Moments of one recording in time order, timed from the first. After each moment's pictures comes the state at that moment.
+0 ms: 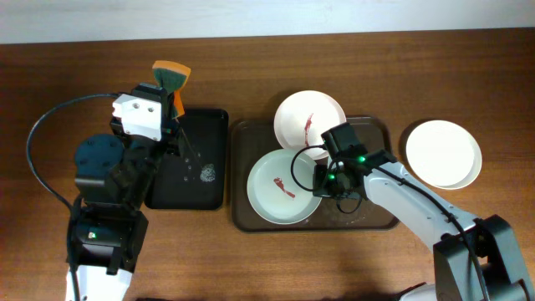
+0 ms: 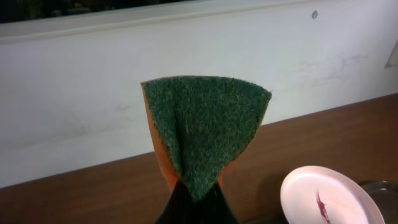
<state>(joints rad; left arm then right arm) -0.12 0.96 0.94 -0.12 0.11 0.09 0.39 1.61 0.93 -0.63 -0.15 0.51</state>
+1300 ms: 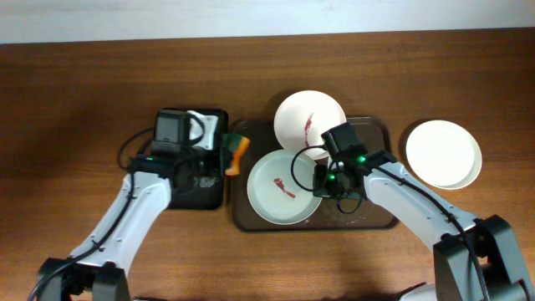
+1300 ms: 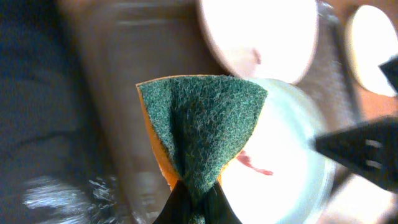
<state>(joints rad) -0.21 1.52 0.94 -0.41 0.48 -0.15 0.39 1.61 0.93 -0.63 -0.15 0.51</state>
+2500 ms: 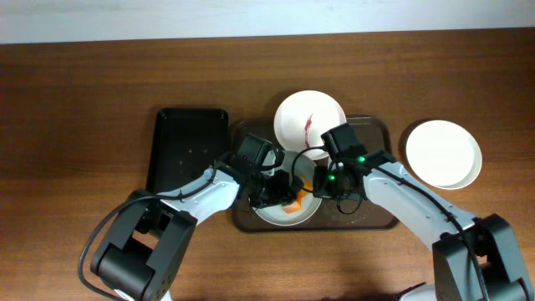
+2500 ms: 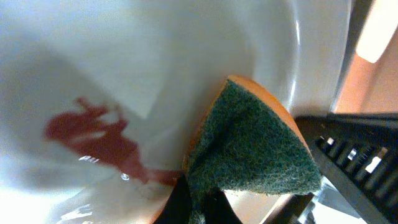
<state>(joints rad) -0.56 1.84 0.94 -0.22 0.58 -0.69 0.39 1.61 0.93 -0.63 -0.15 0.51</state>
